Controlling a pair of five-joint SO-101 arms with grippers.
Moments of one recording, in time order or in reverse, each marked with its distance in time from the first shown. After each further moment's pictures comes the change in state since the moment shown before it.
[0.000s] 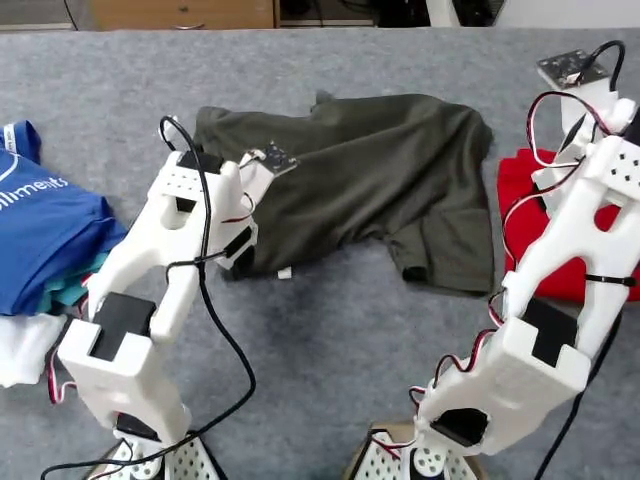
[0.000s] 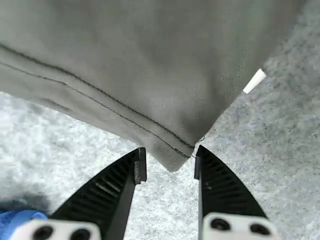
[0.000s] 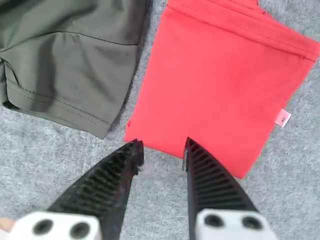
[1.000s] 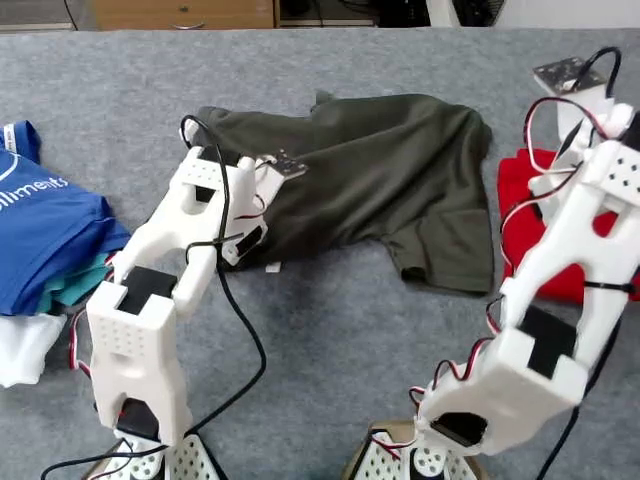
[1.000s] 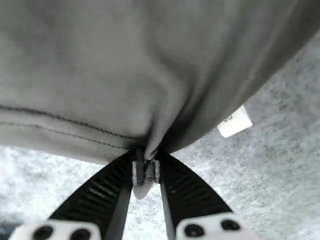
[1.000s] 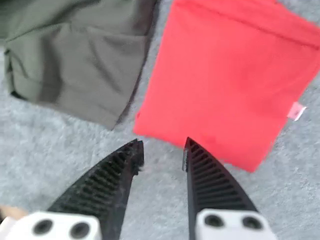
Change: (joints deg) left arm 1.0 13.6 -11.0 3.8 2.5; right arm 0.0 -4.9 7.6 0.0 0.0
